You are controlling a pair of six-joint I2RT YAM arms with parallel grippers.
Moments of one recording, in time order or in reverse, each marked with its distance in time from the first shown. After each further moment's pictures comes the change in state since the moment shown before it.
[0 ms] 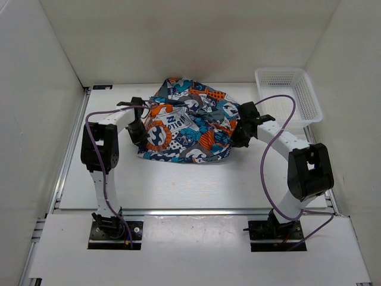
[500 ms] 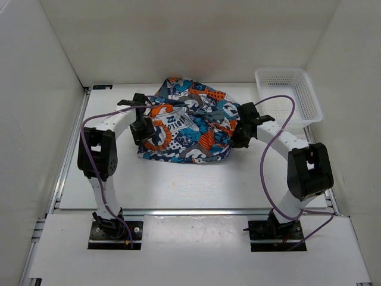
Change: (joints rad) left arm -0.041 -0.126 -0.018 0.002 0.078 0.034; right arm 0.000 0.004 -0.005 0.000 -0.004 -0.008
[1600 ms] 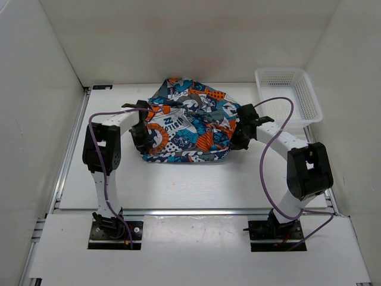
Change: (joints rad) left arm -0.003 0.108 -0.015 -0.039 -0.111 -0.016; right arm 0.002 0.005 -0.018 0.002 -0.022 0.000
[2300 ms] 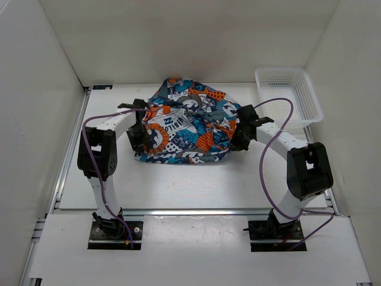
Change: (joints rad) left arm 0.000 -0.097 -0.045 -0.008 -0.009 -0.039; right arm 0.000 0.000 -0.013 0.000 0.001 -0.002
